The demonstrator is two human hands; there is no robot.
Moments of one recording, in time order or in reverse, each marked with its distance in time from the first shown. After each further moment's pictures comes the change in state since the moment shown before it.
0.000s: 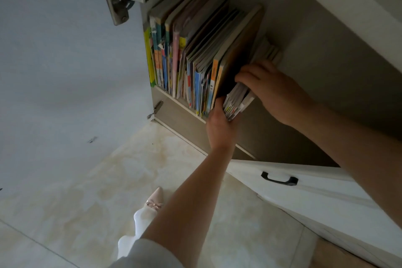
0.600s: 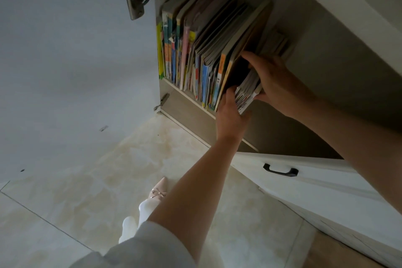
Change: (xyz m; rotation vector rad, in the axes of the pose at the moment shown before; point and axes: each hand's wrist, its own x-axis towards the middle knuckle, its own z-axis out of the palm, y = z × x) left_hand -0.004 0.013 -0.008 0.077 -0.107 0.064; right_hand -0.002 0.002 0.005 0.267 0.014 0.053
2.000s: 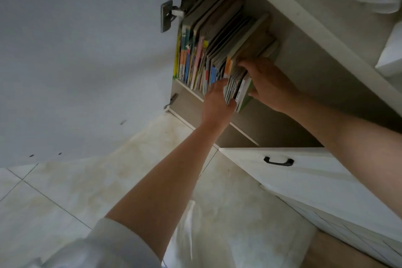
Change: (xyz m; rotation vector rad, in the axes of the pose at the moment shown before) left_hand 0.002 0.038 -0.098 0.051 -0.130 -0.023; right_hand 0.008 -0.034 -0.015 -0.181 -0.032 0.023
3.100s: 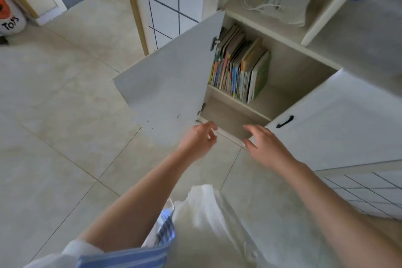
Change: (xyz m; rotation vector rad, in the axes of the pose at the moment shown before) left_hand -0.286 0.006 -0.251 0.422 -0.314 0.117; right_hand -0.276 -0.296 -0.073 0.476 -0.053 0.380
